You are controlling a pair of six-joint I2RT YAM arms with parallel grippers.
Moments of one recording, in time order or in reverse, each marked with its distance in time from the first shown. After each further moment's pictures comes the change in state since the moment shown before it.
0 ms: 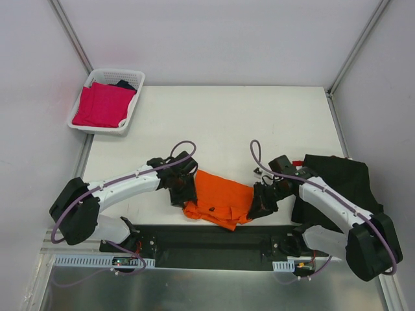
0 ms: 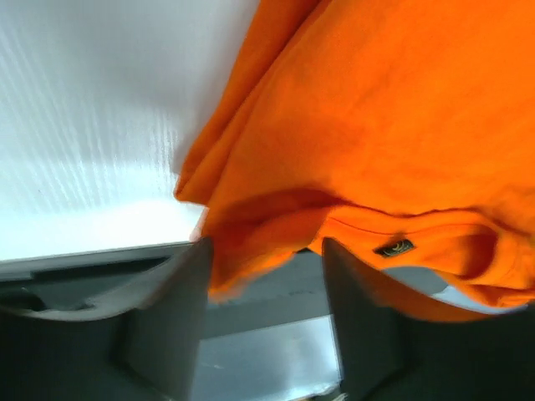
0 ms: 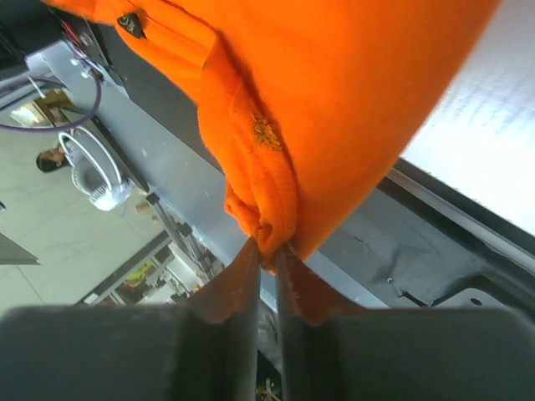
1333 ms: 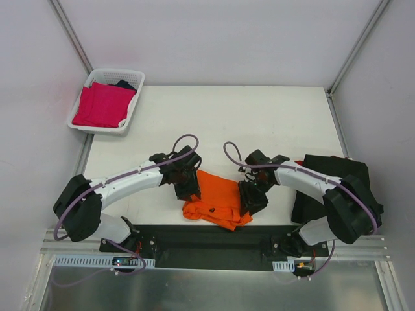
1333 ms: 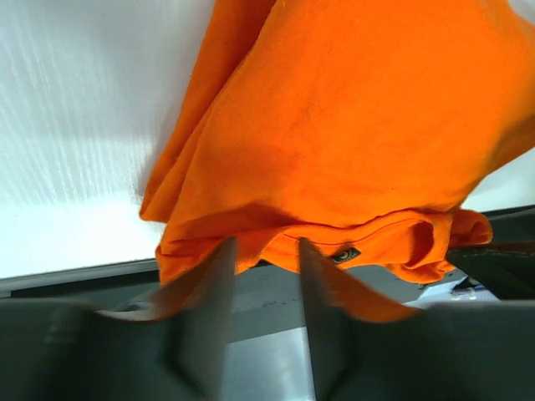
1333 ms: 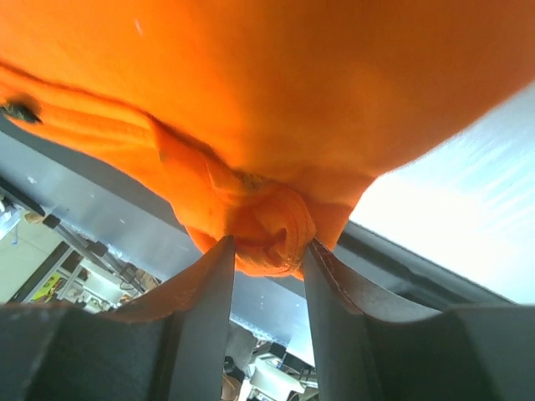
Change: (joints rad) left arm 0.000 0.042 0.080 0.018 -0.023 -0.010; right arm 0.190 0.320 0.160 0.018 0.260 -0.031
